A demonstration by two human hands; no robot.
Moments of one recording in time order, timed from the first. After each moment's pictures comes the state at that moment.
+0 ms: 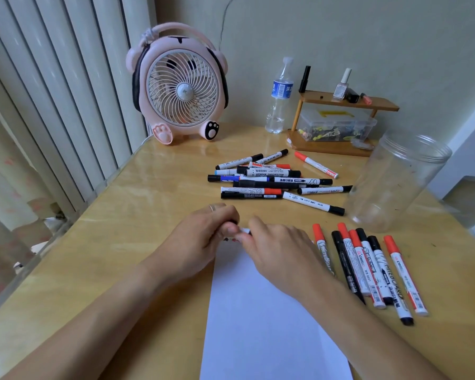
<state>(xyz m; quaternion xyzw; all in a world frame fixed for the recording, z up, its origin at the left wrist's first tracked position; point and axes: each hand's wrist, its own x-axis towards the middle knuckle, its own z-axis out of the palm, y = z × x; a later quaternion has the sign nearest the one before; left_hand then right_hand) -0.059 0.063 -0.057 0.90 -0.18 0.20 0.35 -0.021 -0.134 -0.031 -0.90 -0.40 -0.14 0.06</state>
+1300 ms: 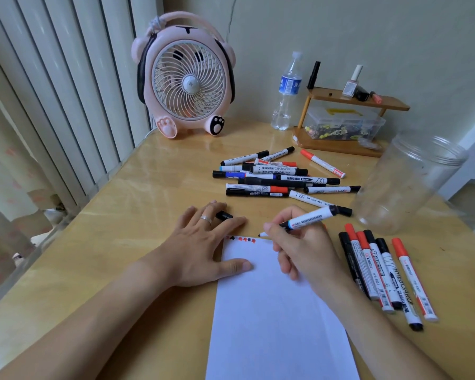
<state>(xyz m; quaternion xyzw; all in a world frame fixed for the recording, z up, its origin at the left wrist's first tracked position) -0.067 0.069 -0.067 0.99 -0.05 -0.03 0.11 -0.005 -0.149 -0.045 -0.78 -0.14 0.11 0.60</state>
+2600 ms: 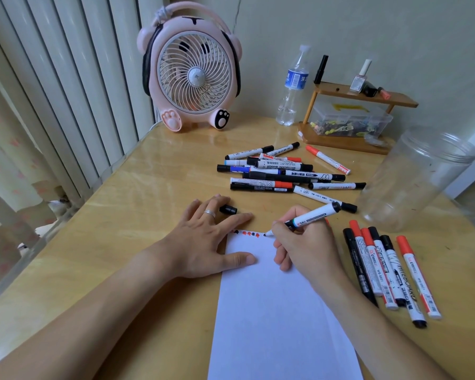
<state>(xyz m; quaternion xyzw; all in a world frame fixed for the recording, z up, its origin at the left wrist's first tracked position) -0.067 0.069 -0.065 0.99 -0.05 -0.05 0.11 -0.005 -0.142 -0.056 -0.80 -0.09 0.07 0.59</state>
